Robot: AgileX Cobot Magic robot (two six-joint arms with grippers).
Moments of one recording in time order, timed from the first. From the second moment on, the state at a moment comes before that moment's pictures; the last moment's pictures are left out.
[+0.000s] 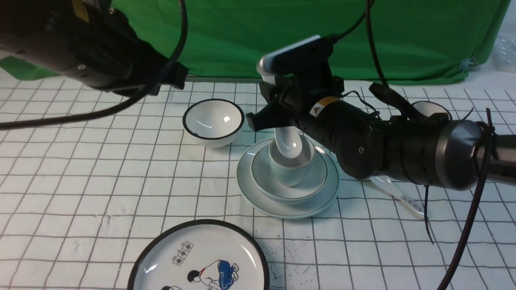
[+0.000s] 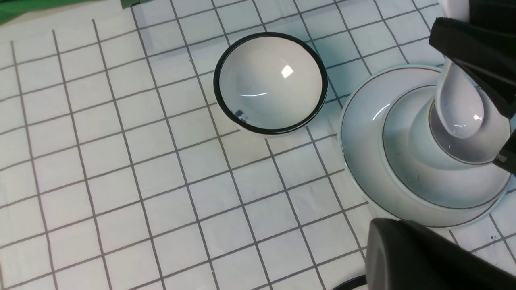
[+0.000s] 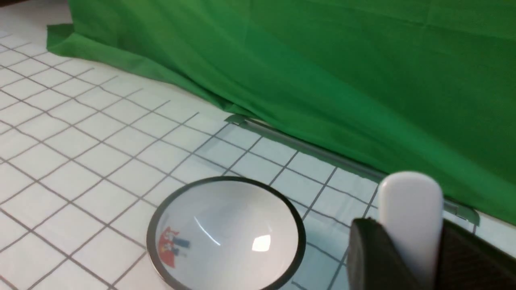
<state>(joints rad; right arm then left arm) 0.65 1.89 -1.20 0.41 -0.50 -0.42 -0.42 1.36 -1.33 0.08 0.89 -0.10</state>
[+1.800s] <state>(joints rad) -0.08 0.00 -0.21 0.29 -0.21 -0.17 -0.42 0.41 -0.37 -0.04 0.04 -0.15</state>
